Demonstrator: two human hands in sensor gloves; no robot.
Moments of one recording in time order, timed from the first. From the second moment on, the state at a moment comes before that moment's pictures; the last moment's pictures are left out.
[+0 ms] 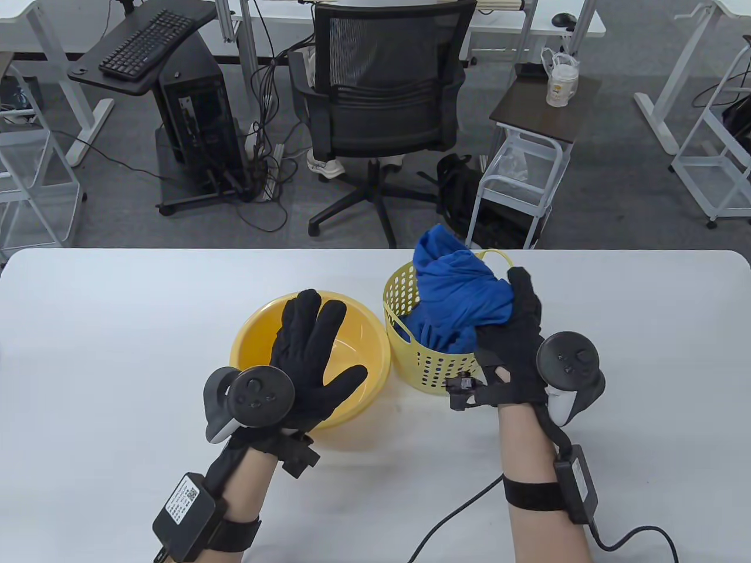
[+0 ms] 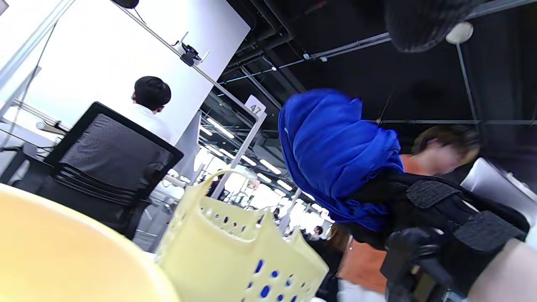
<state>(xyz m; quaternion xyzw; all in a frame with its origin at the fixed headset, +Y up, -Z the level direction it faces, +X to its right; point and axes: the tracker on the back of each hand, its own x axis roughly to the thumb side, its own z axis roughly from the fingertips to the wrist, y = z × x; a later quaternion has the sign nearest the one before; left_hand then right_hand) -0.150 -0.599 -0.314 0.15 -0.23 0.27 0.92 0.192 -0.615 -0.374 -0.04 -0.31 0.85 0.42</state>
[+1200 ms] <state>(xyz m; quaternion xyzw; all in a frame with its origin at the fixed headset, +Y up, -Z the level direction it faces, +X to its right) -0.189 -0.619 -0.347 0.10 -0.02 0.06 0.99 0.126 -0.634 -0.384 0.12 -0.28 0.92 0.22</state>
